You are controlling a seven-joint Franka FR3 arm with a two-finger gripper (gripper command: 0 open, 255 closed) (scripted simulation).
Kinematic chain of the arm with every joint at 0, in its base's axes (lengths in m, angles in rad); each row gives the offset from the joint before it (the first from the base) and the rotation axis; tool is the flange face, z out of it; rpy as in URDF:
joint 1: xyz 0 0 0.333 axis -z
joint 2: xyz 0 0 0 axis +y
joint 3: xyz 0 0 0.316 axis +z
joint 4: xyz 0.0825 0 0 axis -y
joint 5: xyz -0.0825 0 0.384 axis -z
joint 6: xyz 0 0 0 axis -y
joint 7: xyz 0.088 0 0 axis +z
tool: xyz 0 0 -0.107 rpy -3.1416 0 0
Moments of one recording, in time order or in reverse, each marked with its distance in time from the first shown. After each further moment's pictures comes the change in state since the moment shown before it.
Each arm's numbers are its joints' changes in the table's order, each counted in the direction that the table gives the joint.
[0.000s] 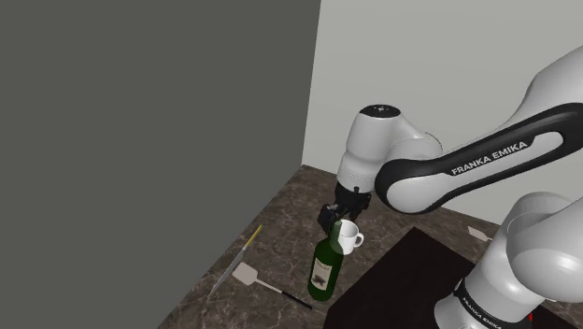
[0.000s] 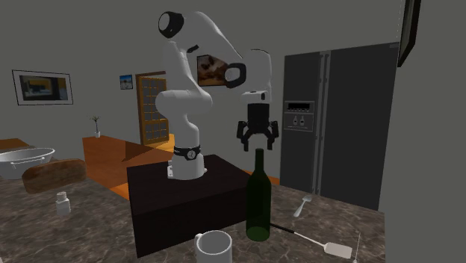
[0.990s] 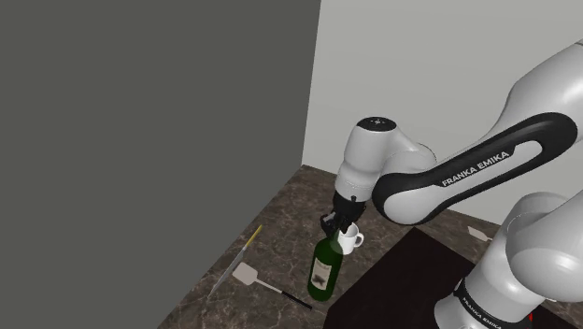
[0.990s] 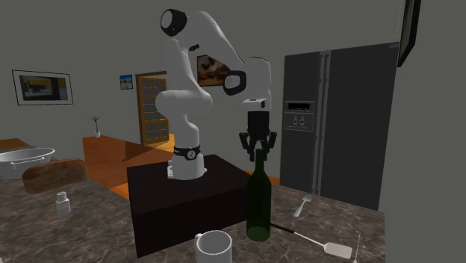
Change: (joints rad) arm 0.016 0.070 0.021 -0.024 0.015 0.099 -0.019
